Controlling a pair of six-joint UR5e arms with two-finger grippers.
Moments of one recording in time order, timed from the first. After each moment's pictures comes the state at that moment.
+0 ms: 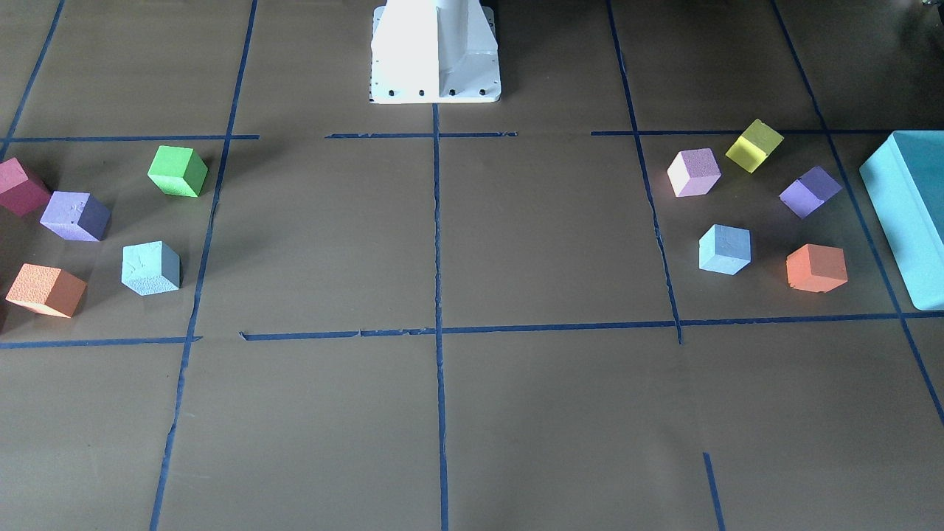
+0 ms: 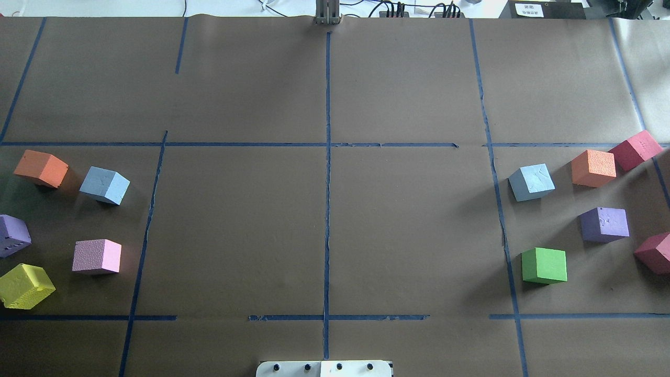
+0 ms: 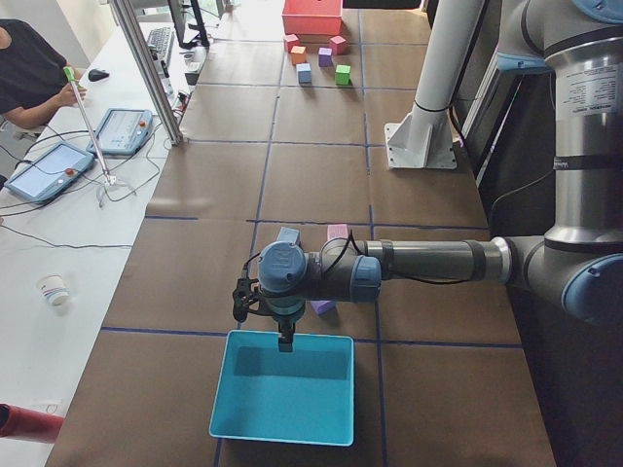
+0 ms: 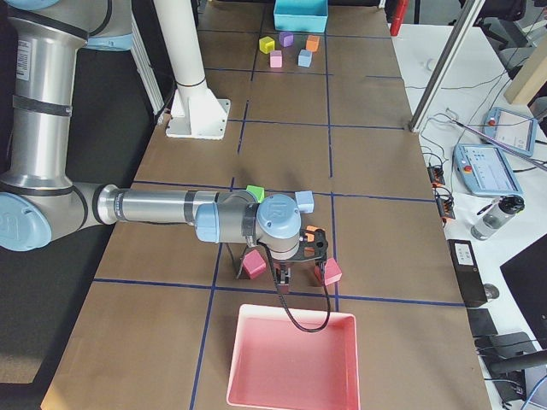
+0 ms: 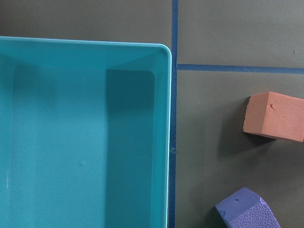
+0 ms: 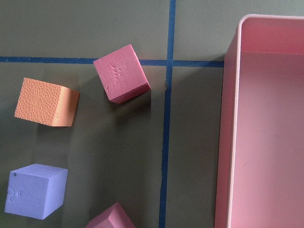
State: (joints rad) left arm -1.60 -1.45 -1.68 -1.62 -2.43 -0.01; right arm 1.62 -1.76 1.79 -1.56 2.42 -0.05
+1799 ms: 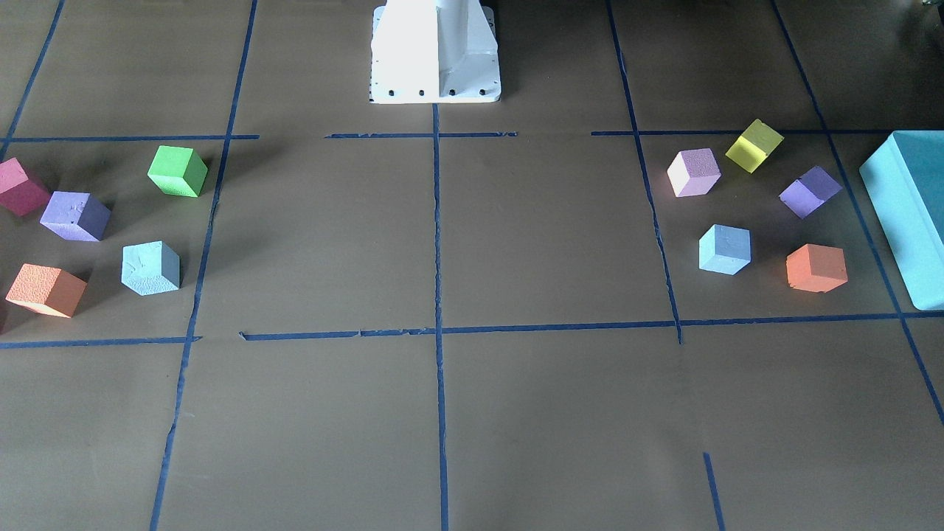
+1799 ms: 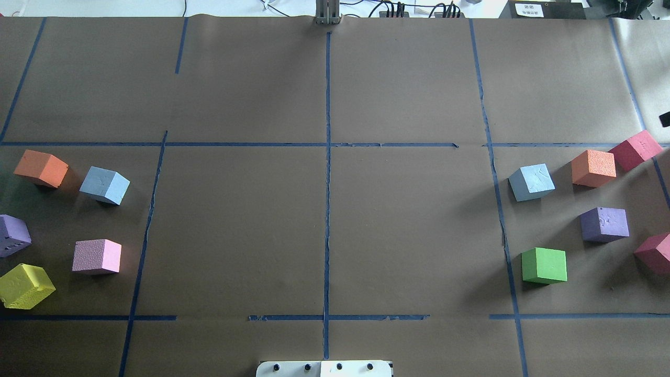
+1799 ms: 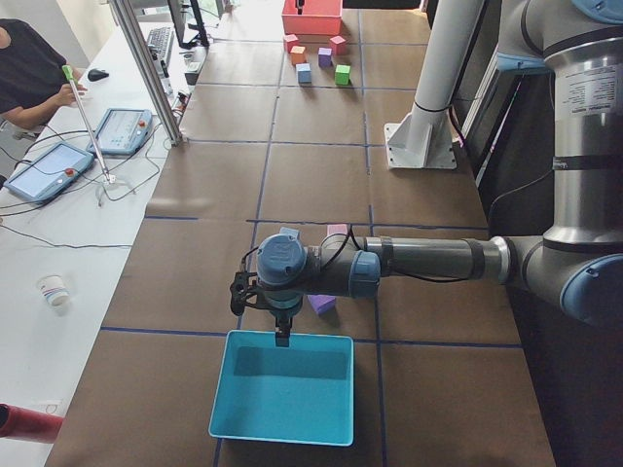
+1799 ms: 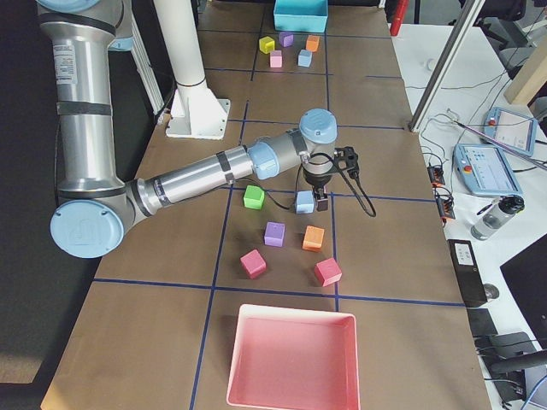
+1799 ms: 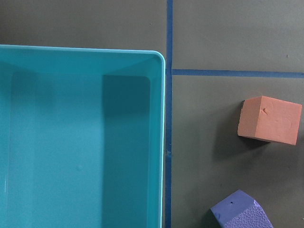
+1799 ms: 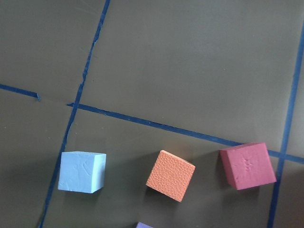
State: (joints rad) left arm -1.61 -1.45 -1.70 -1.62 -2.44 -0.02; right arm 1.30 -1.54 1.92 -1.49 2.38 0.35
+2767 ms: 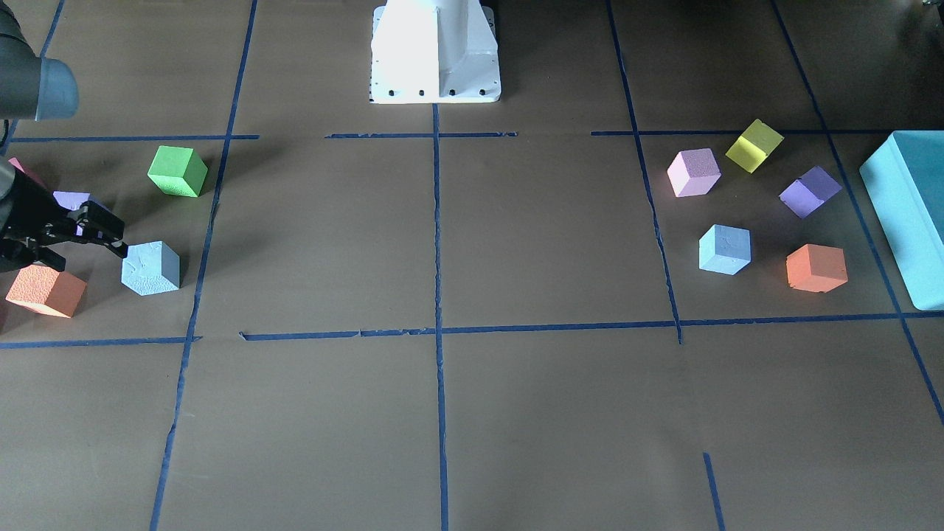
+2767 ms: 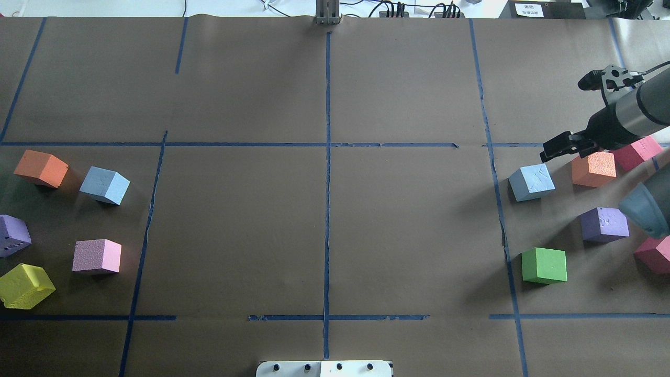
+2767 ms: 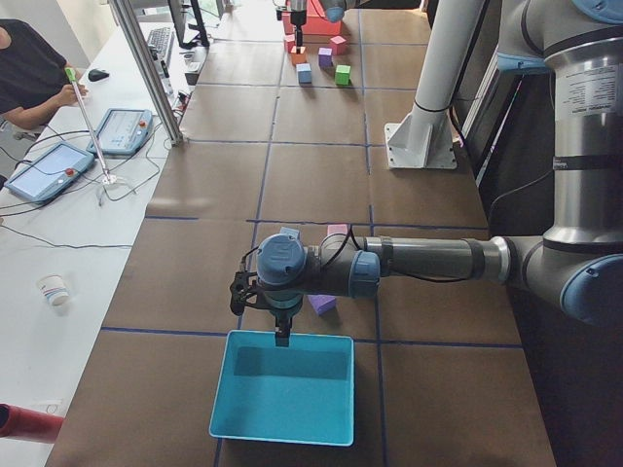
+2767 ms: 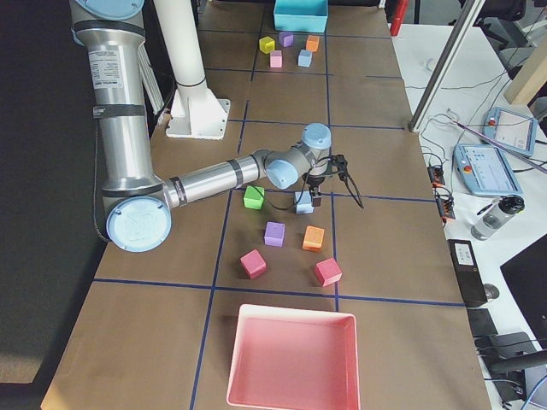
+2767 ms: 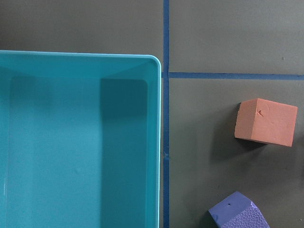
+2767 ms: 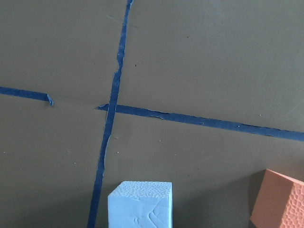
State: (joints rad) left arm -1.61 -1.45 -1.70 -1.62 -2.44 -0.02; right arm 0.99 -1.48 1.75 -1.22 2.21 0.68
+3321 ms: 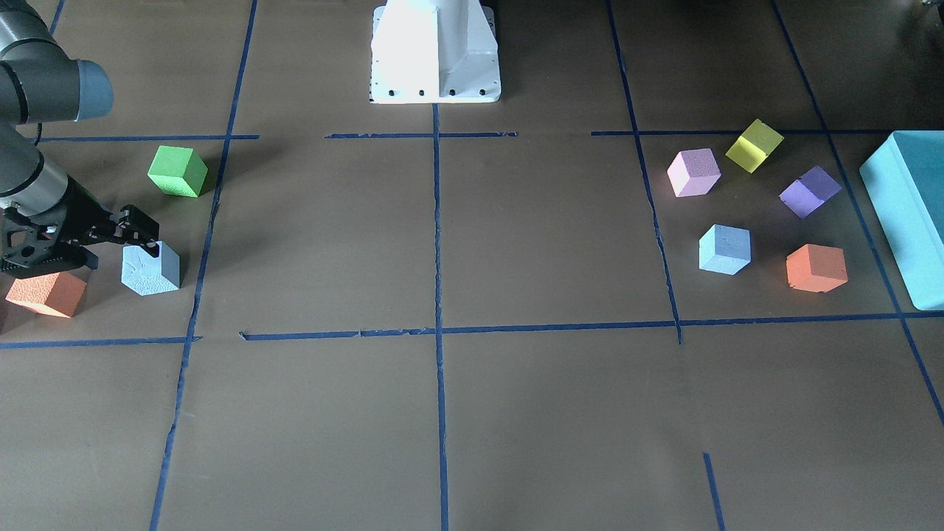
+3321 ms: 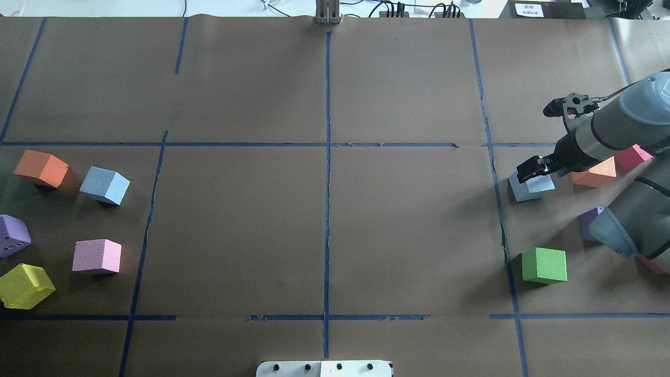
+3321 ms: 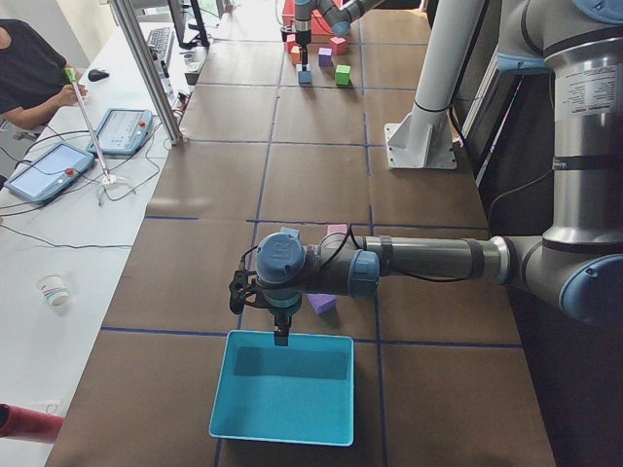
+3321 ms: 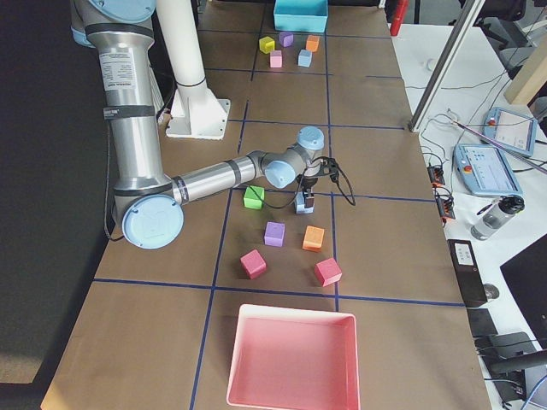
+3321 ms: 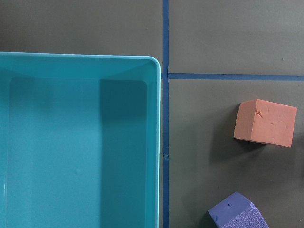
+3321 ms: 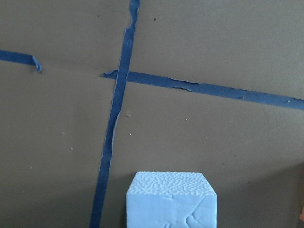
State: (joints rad) left arm -1.61 -1.46 -1.70 -1.62 -2.44 -0.02; right arm 0.90 -1.46 1.70 -1.22 2.15 0.70
